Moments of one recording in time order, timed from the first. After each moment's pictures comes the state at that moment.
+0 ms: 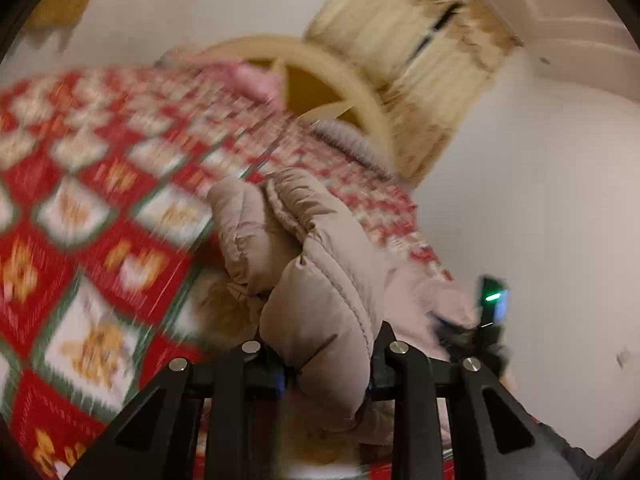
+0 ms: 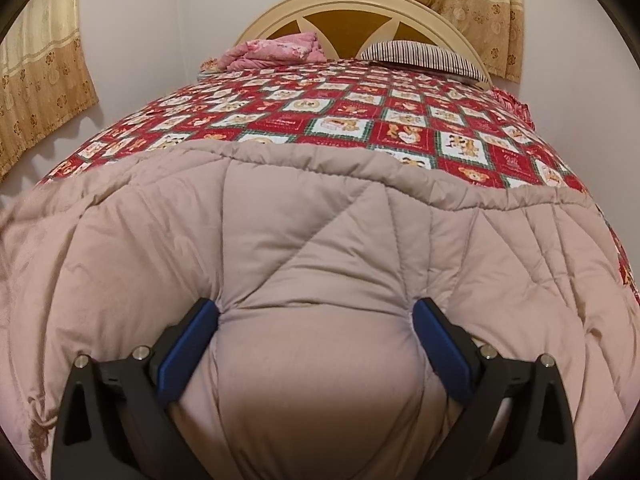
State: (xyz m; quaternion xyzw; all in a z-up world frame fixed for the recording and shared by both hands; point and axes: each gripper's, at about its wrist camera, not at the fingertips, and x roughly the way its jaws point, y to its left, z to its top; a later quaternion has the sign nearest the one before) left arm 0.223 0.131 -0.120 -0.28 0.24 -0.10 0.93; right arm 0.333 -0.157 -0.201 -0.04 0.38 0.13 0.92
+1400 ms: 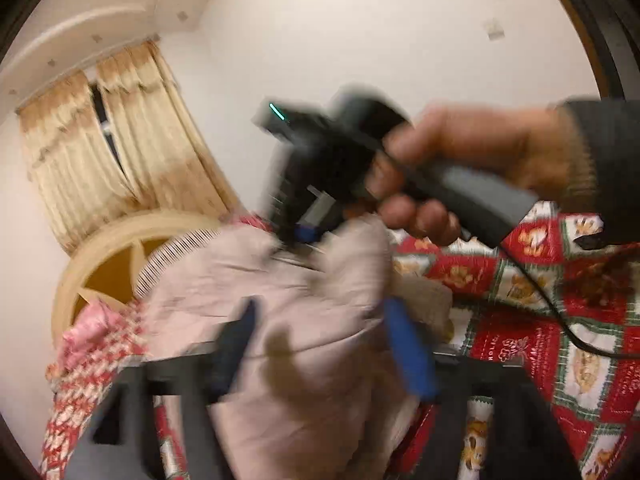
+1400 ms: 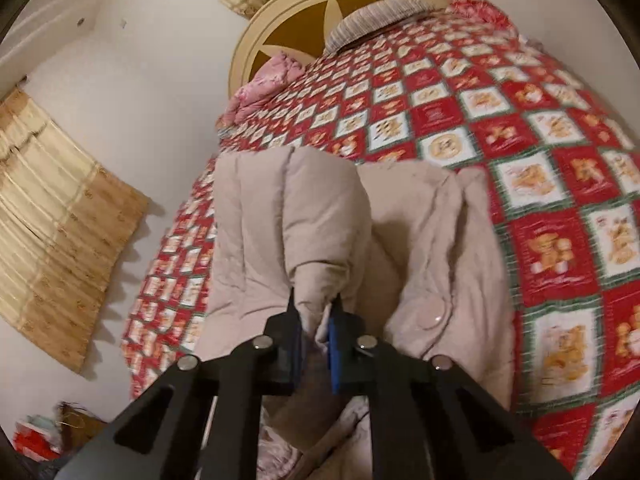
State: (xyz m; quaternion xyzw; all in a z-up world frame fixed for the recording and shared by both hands) left arm 0.177 -0.185 -0.074 0.26 0.07 -0.32 0.91; right arm 0.296 -0.361 -0.091 0.20 0.42 0.20 0.86
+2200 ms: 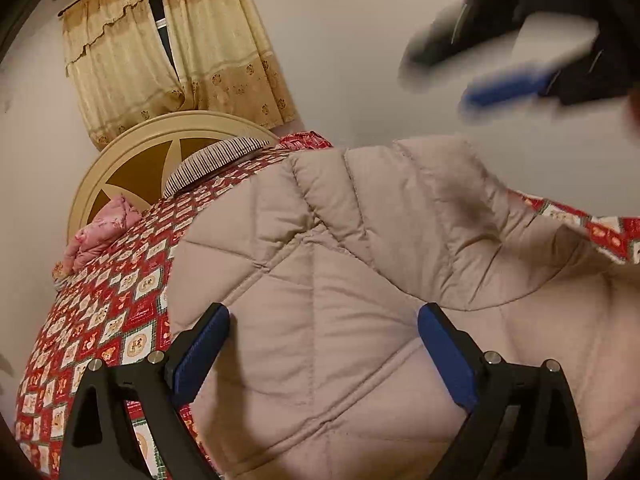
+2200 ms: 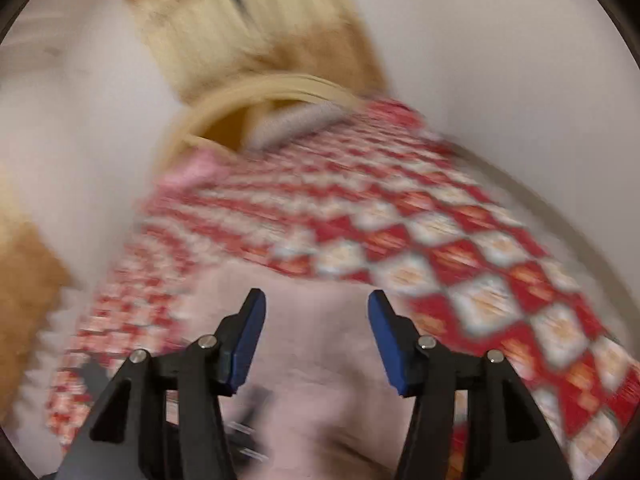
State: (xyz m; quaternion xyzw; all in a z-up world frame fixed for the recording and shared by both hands) left arm 0.356 -0.200 -0.085 0.19 0.23 -0.20 0.93; right arm 0.271 -0.389 -0.025 0.19 0.29 0.06 0.94
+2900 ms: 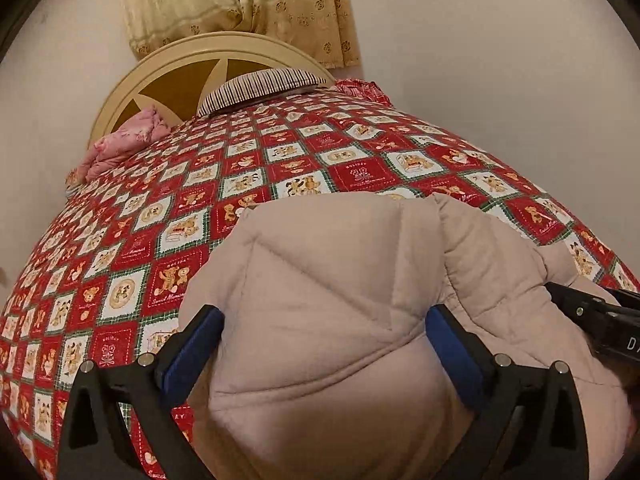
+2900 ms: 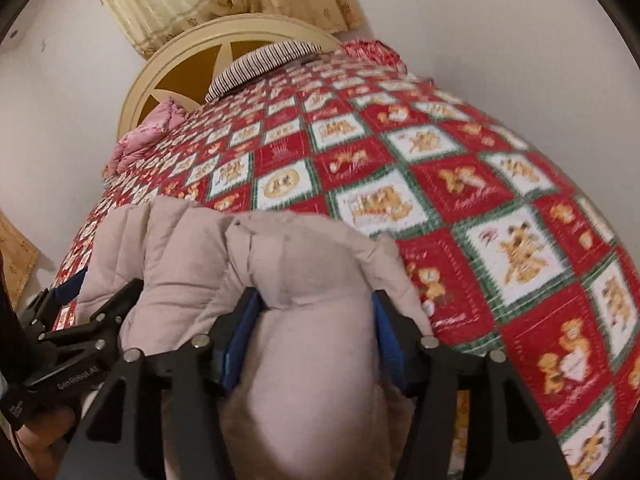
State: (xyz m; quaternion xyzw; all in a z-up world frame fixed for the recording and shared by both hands) left arm 0.459 -0.199 -0.123 0.10 0.34 -0.11 0.93; right arm 0.330 -0.424 -0.155 0.19 0.38 -0.01 0.90
